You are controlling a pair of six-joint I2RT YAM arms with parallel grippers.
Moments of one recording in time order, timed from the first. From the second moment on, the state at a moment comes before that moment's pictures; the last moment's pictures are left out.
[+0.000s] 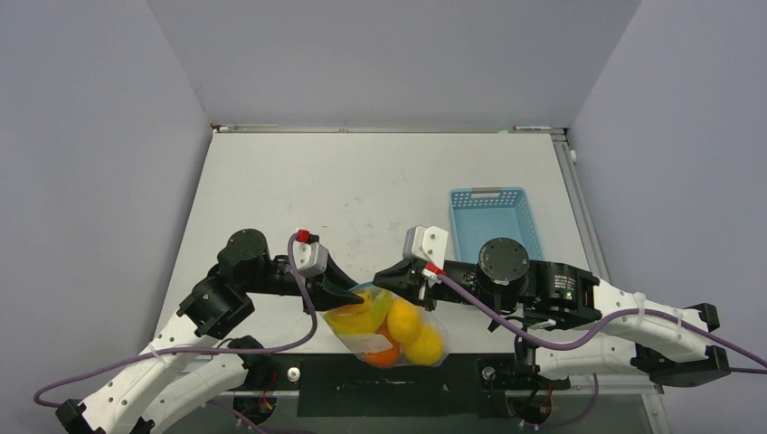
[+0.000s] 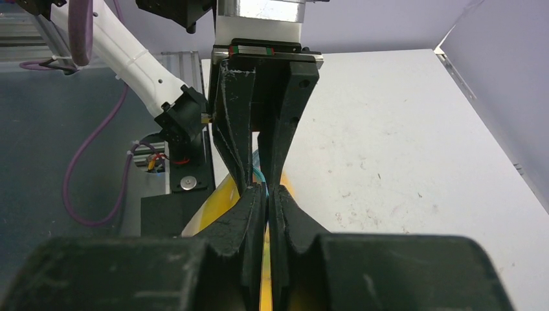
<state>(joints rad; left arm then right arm) -0.73 0.67 0.78 -0.27 0.86 -0.02 1.37 0.98 1.28 -0.44 0.01 -0.11</state>
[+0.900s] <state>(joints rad) -0.73 0.68 0.82 -0.32 0.71 0.02 1.37 0.95 1.24 -0.43 0.28 -0.10</state>
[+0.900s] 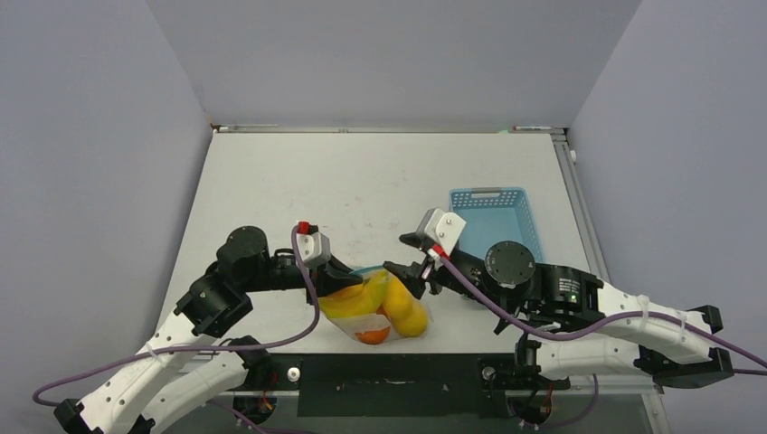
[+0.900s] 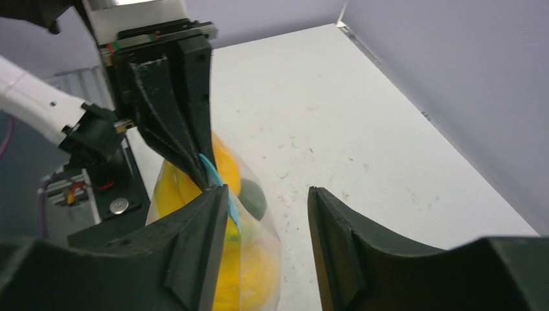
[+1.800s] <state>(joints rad) -0.67 1.10 1.04 -0.31 0.11 0.20 1.37 0.80 1.15 -0.42 0.76 0.04</state>
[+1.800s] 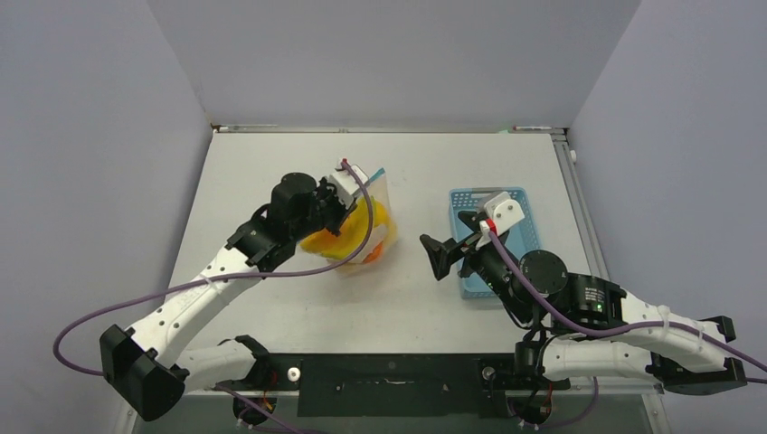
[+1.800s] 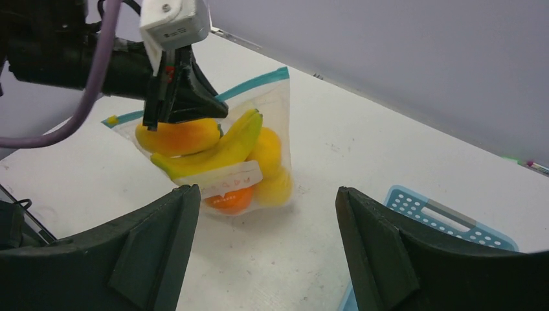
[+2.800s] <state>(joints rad) -0.79 1.58 1.10 -0.01 -0.14 0.40 1.37 0.69 1.10 -0.48 0.74 0.10</state>
